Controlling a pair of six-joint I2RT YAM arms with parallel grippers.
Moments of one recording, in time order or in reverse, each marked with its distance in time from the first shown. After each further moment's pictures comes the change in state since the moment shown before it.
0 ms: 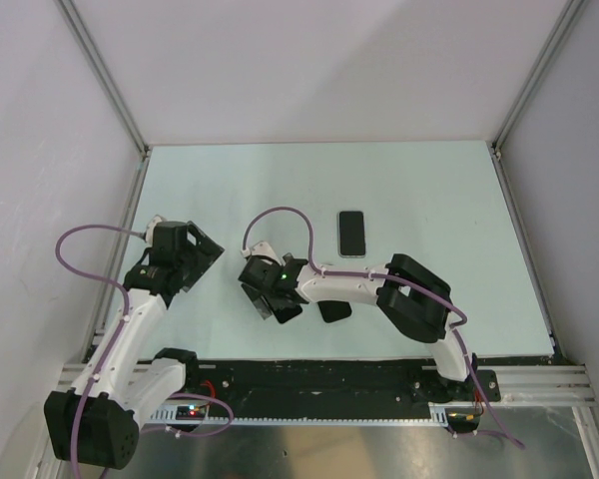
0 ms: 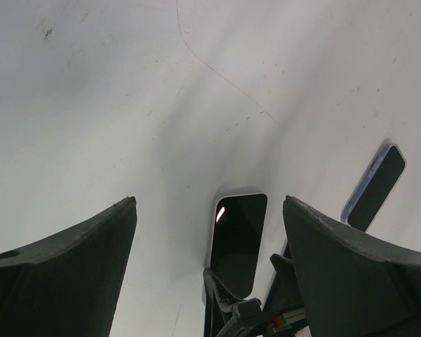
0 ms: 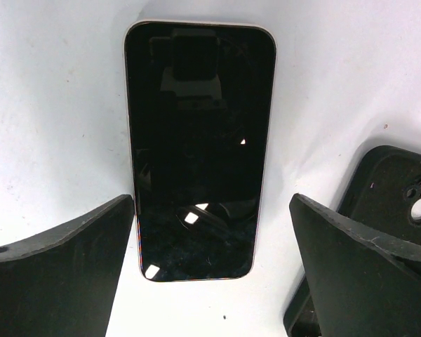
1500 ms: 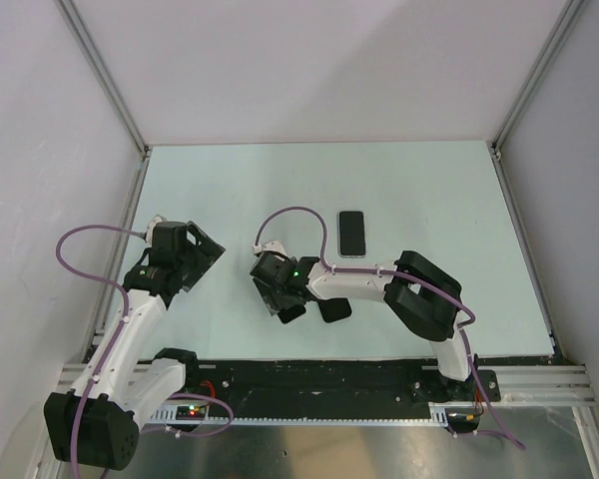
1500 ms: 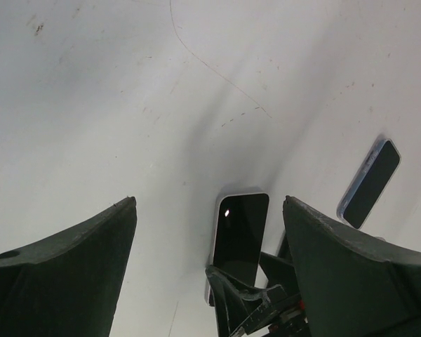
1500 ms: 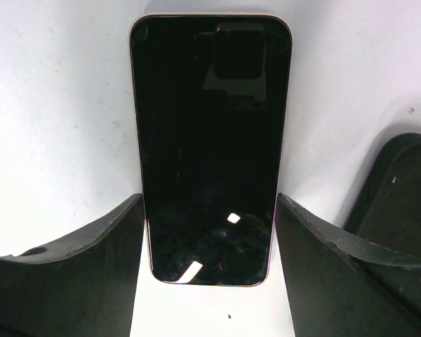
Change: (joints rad) left arm 0.001 -0.006 0.000 0.000 0.019 -0.001; right arm -0.047 -0.051 -0.109 0.103 -0.109 0.056
